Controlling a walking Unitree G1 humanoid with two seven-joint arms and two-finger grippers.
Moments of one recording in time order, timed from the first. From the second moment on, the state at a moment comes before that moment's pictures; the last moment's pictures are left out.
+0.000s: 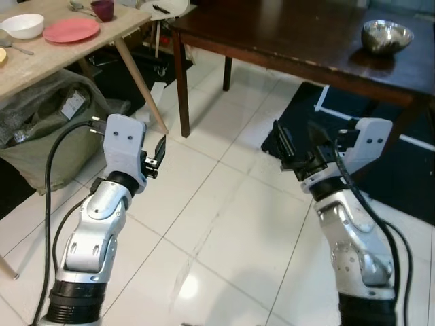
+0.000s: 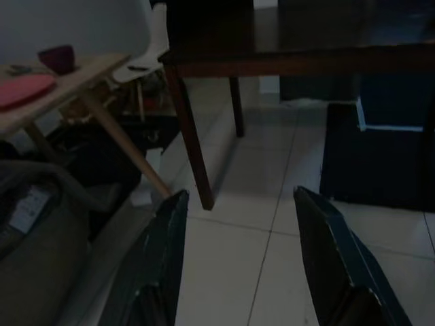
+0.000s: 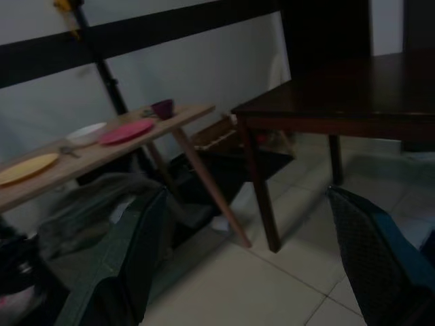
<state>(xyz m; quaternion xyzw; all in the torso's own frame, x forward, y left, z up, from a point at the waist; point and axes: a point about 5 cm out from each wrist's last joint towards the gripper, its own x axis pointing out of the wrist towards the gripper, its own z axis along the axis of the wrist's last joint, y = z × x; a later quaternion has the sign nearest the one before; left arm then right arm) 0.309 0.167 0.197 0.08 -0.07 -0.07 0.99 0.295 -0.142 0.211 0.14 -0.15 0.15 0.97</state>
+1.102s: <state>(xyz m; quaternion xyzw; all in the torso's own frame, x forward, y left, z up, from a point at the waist) 0.311 0.161 0.201 0.08 -0.08 -0.08 0.99 0.294 -0.138 0.213 0.12 -0.15 0.18 0.96</state>
